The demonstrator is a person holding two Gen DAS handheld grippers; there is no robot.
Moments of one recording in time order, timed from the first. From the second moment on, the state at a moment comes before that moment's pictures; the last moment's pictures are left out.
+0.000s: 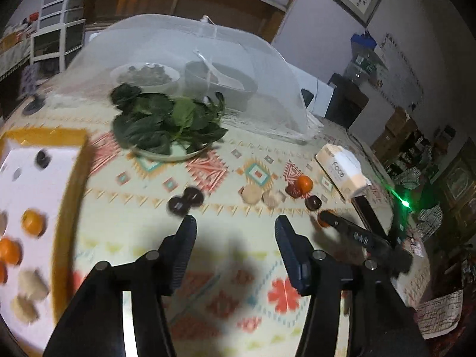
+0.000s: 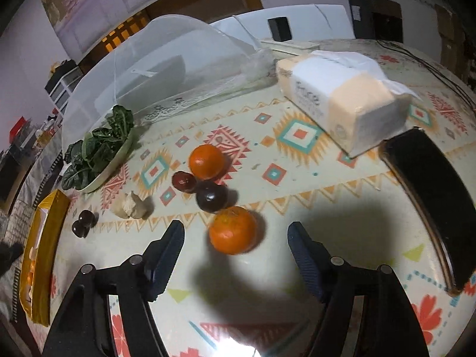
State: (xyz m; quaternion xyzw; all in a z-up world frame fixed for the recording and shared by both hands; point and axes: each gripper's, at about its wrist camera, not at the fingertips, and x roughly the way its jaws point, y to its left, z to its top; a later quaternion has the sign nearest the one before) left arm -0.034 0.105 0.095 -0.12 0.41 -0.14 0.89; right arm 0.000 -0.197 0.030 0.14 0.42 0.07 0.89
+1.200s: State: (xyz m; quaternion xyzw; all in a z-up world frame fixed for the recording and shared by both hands) left arm 0.023 0.032 0.036 -0.04 0.47 -0.26 0.84; right arm -0.003 -0.208 0.025 0.19 0.42 0.09 0.88
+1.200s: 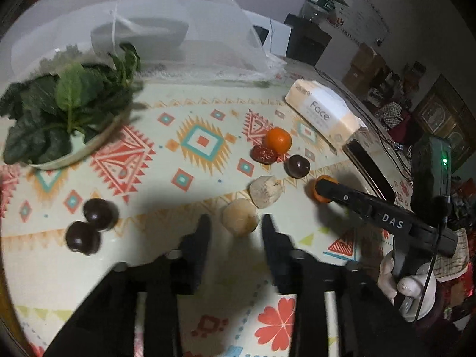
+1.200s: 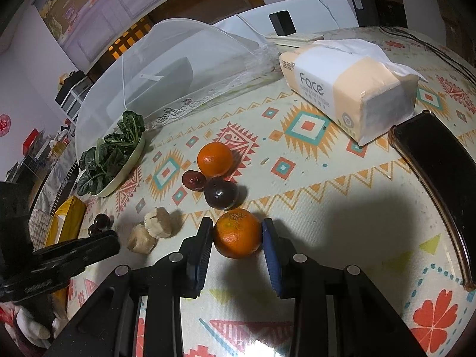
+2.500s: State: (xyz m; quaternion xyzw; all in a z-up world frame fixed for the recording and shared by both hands) left arm -0.073 0.106 0.078 -0.10 0.39 -0.16 0.90; right arm -0.008 -0.223 0.032 0.21 0.39 0.09 0.89
